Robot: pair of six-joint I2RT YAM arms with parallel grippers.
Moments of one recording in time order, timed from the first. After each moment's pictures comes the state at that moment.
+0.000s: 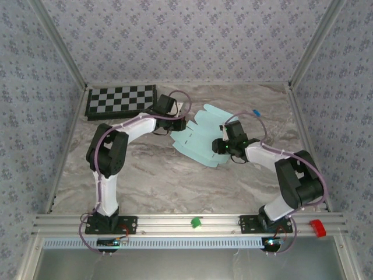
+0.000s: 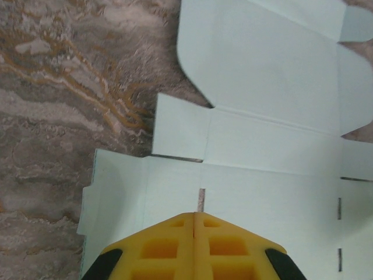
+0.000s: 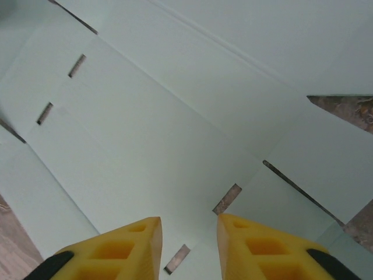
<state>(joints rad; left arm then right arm) -0.51 2.02 1.44 -0.33 0.31 -0.32 0.41 1.55 0.76 -0.12 -0.13 0.36</state>
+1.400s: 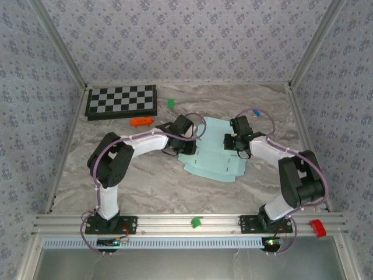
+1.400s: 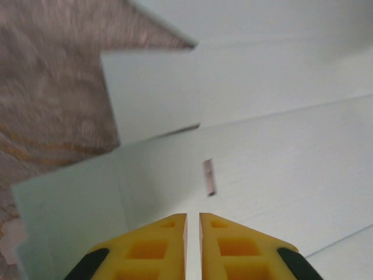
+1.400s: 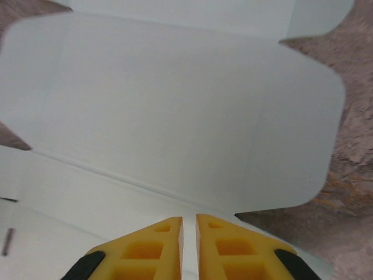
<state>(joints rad) -0.75 1.91 1.29 -0.43 0.22 -0.42 0.33 1.51 0.84 -0.30 0.00 0.37</state>
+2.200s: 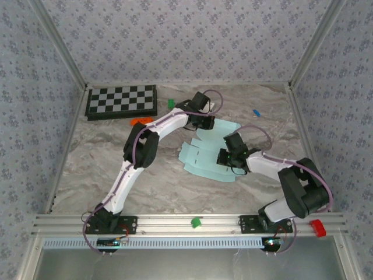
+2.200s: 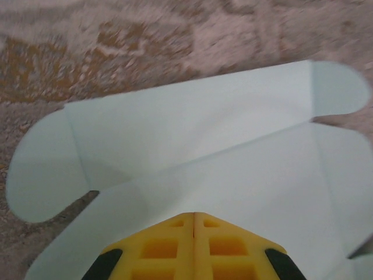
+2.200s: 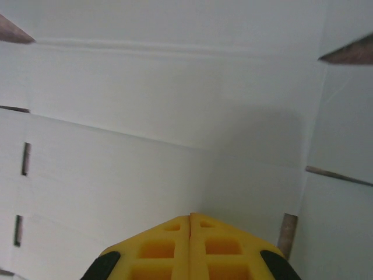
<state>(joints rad) -0.69 2.48 2.12 -0.59 0.29 -0.33 0.48 1.47 0.62 -0.16 -0.04 0.64</state>
